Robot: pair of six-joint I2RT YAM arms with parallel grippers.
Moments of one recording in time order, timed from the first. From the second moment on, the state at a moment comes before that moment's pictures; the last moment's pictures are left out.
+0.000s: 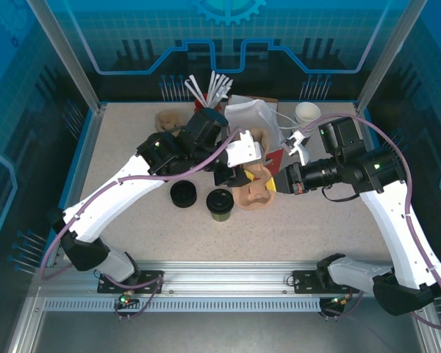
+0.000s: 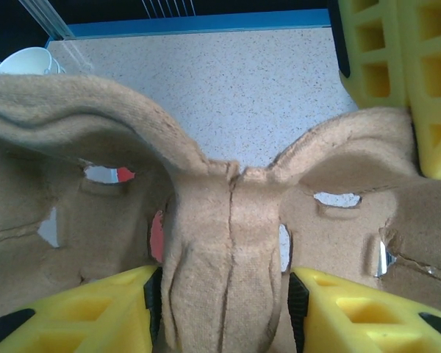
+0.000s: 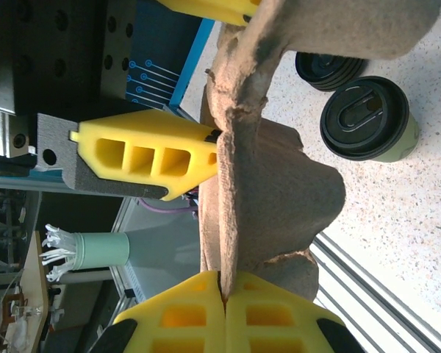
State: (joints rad) left arm -0.84 1.54 1.80 -0.96 0.31 0.47; right arm 0.38 1.15 1.56 -1.37 -0.81 0.27
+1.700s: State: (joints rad) left arm -0.69 1.54 1.80 -0.84 0.29 0.30; right arm 0.22 1.18 1.59 -1.24 -0.37 0.23
